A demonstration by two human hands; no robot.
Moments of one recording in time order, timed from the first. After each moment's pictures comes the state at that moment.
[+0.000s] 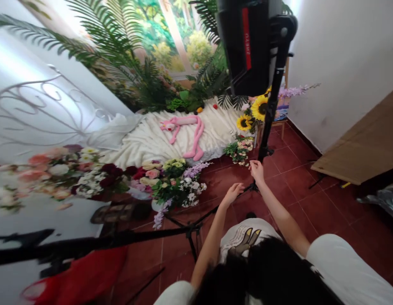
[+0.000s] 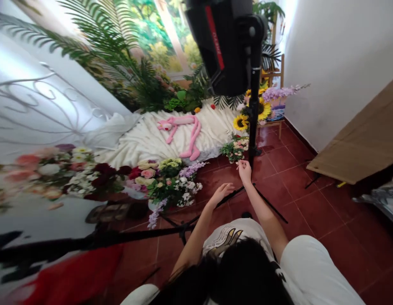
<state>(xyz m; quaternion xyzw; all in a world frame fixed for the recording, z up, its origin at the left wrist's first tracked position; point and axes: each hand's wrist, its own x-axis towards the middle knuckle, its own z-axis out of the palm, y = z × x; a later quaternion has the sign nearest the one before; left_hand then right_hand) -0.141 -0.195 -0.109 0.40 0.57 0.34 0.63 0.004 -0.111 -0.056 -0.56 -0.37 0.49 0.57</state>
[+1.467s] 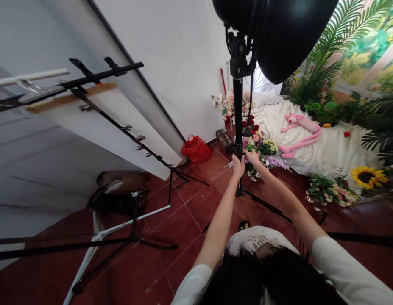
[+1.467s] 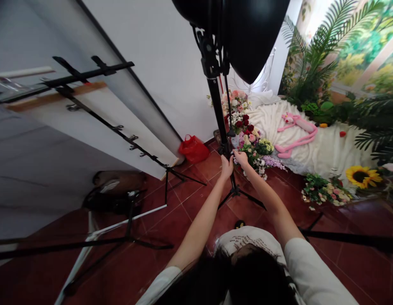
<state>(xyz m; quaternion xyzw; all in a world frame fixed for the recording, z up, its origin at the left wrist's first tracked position) -0.446 -0.342 -0.070 0.15 0.80 0.57 0.00 -0.440 -0.241 -0.023 -0.27 -0.66 0.69 0.12</state>
